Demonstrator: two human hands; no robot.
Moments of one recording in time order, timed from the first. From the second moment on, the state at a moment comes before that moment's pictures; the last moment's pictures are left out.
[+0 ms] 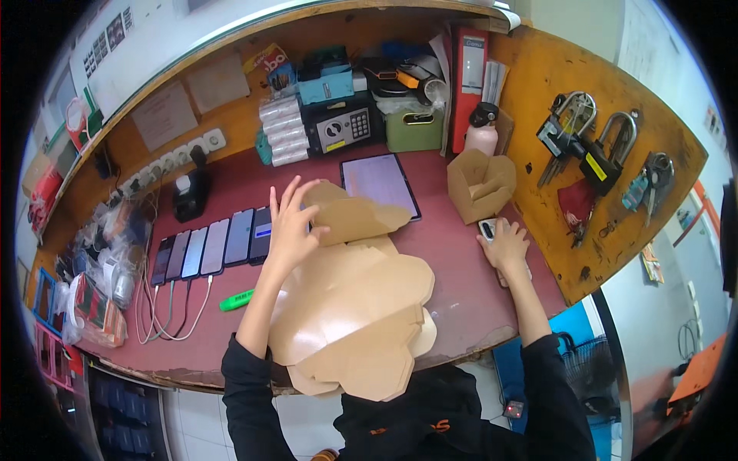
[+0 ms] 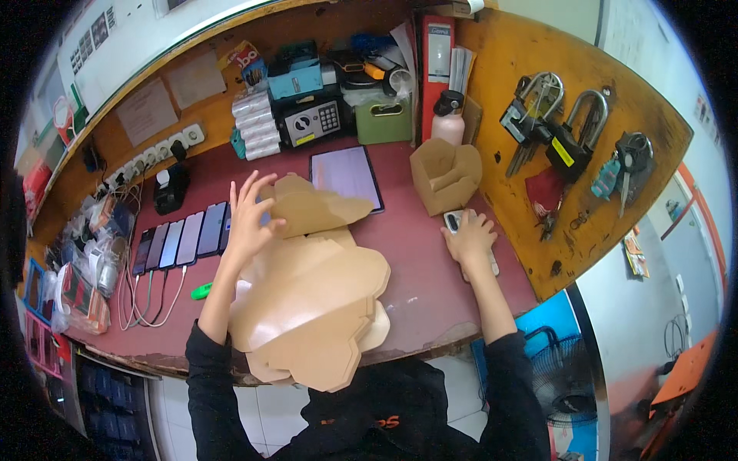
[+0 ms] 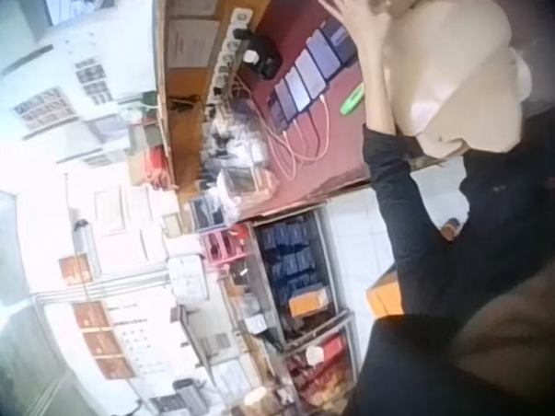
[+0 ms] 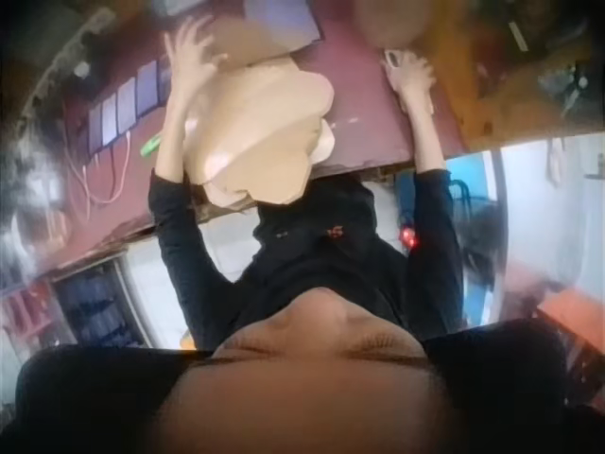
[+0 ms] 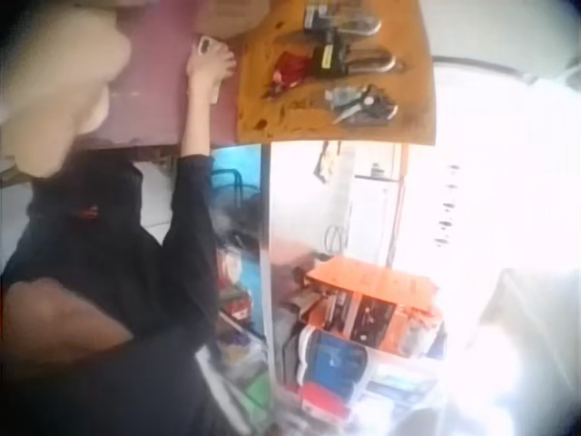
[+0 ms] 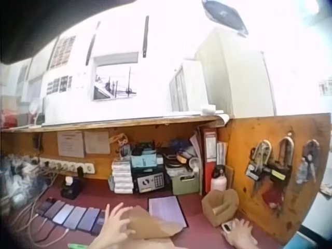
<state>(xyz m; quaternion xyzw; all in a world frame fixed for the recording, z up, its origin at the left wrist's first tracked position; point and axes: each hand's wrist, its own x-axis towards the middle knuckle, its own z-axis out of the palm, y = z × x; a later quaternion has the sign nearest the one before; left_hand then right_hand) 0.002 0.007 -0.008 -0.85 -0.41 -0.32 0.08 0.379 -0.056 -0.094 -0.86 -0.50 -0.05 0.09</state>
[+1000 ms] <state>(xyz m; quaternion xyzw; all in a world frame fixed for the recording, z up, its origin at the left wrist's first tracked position) 0.067 0.004 0.143 -0.71 -0.23 -0.54 -0.39 0.246 -0.022 0.117 -0.35 -0.69 0.00 0.63</state>
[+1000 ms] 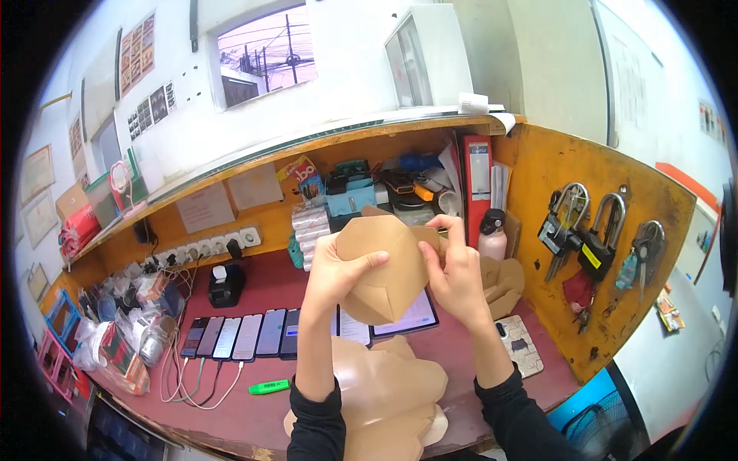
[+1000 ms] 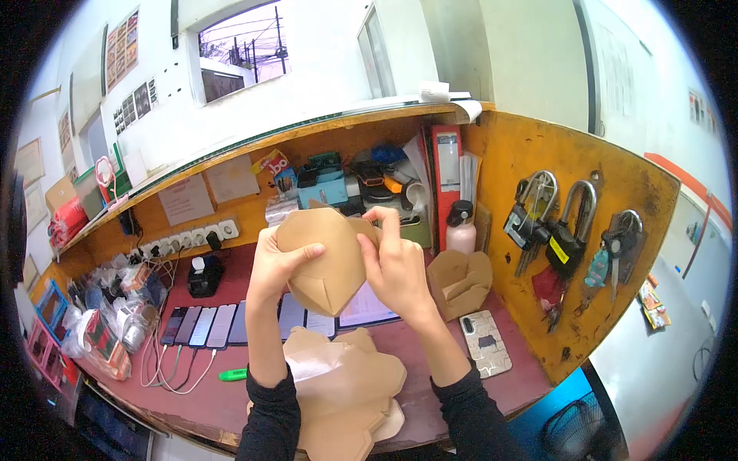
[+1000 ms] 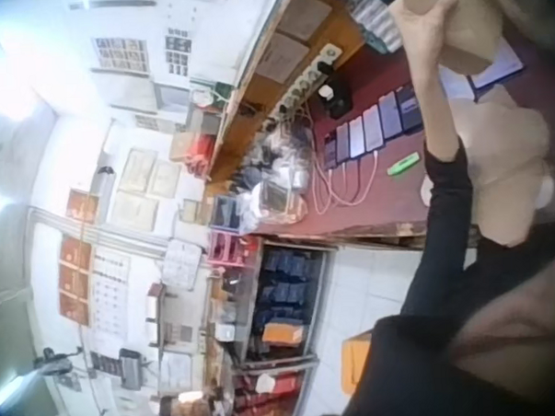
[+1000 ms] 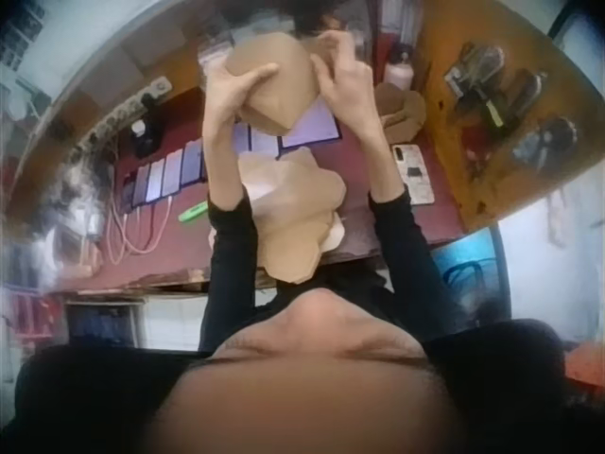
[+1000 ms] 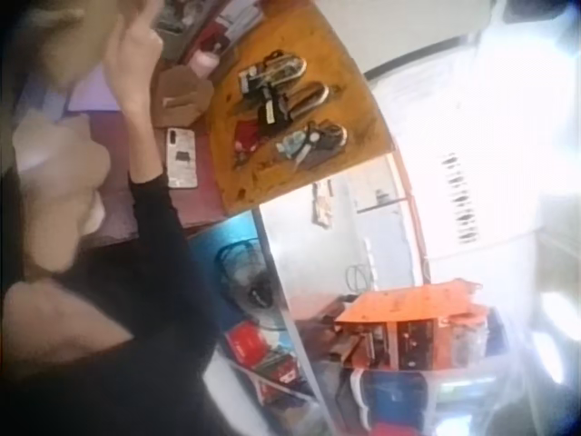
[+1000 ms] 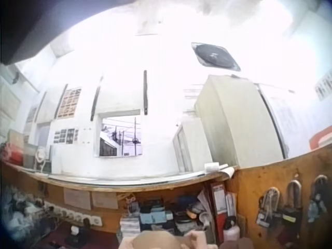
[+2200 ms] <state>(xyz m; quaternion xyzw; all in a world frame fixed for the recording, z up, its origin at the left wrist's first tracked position) 0.056 -0.144 0.132 -0.75 0.24 -0.50 -0.37 0.273 -0.011 0.118 -0.21 -0.55 0.07 0.81</state>
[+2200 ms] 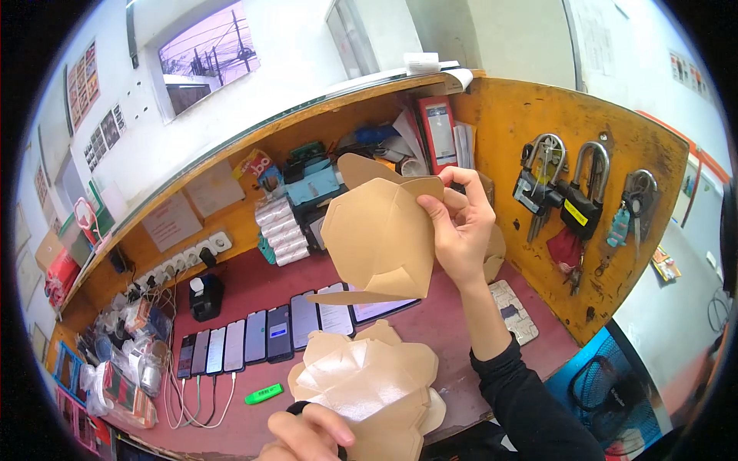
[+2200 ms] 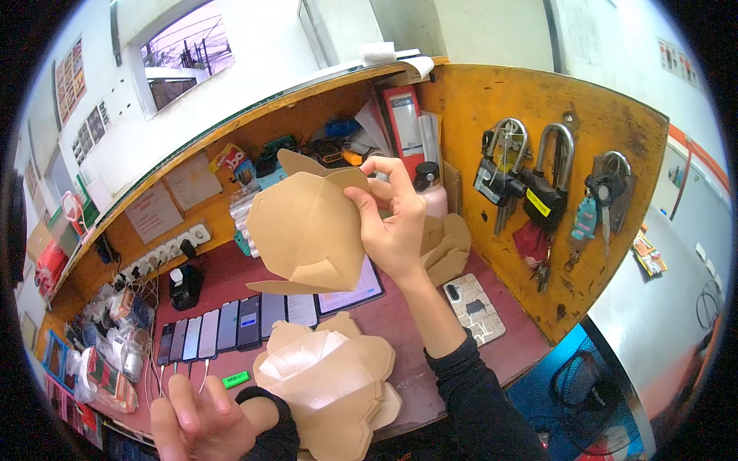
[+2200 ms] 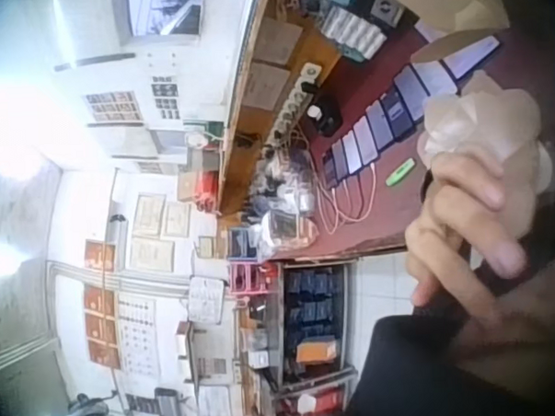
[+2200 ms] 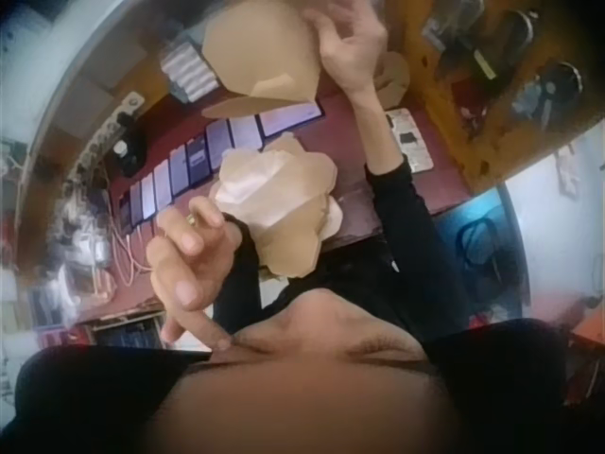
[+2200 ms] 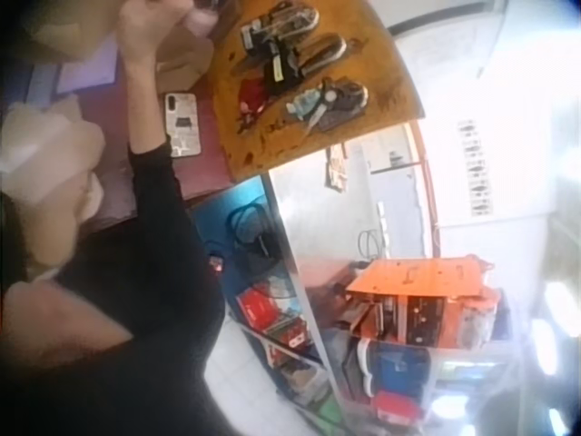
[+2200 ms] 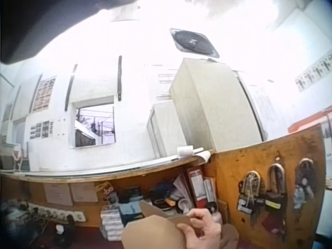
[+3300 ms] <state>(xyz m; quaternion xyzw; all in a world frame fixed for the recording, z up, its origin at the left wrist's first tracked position) 0.075 -0.132 0.122 -0.66 0.26 -0.69 -0.10 0.274 -0.008 0.115 -0.23 -0.54 0.04 0.81</state>
